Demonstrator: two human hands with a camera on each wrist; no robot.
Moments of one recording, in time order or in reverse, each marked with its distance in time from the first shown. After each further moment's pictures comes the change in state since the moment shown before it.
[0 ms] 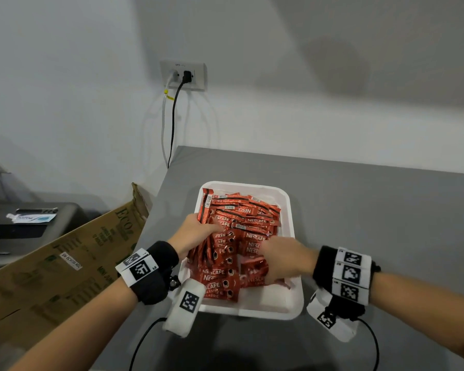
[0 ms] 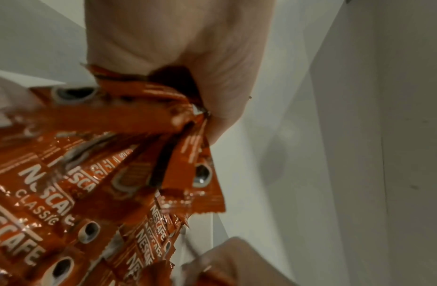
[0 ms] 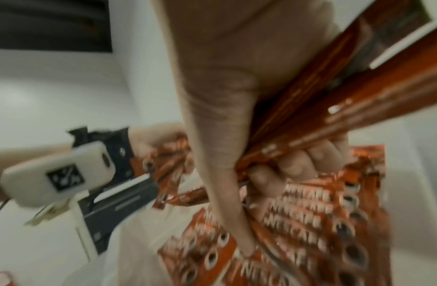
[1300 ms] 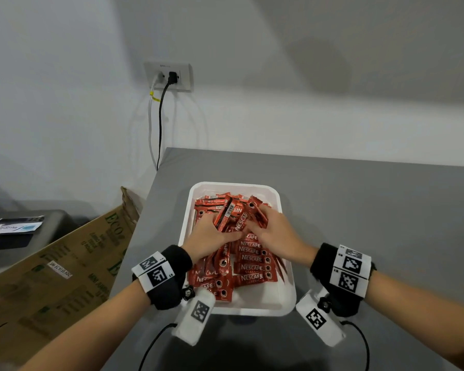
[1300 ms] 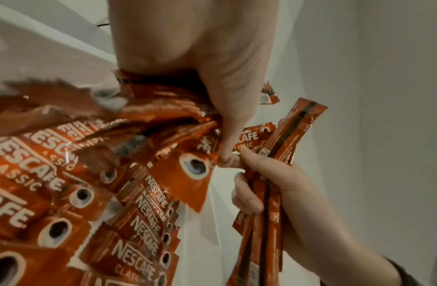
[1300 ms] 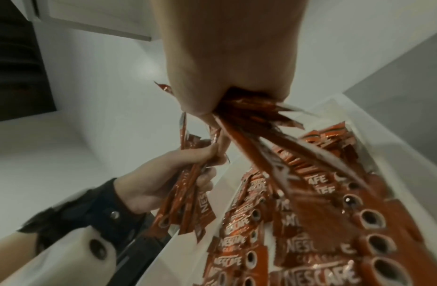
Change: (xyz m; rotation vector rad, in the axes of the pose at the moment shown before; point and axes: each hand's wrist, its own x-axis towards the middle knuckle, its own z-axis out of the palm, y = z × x) left_hand -0.002 0.004 0.038 0.171 -0.081 0.267; right_hand -0.006 -0.001 -0.014 0.903 0.625 -0.037
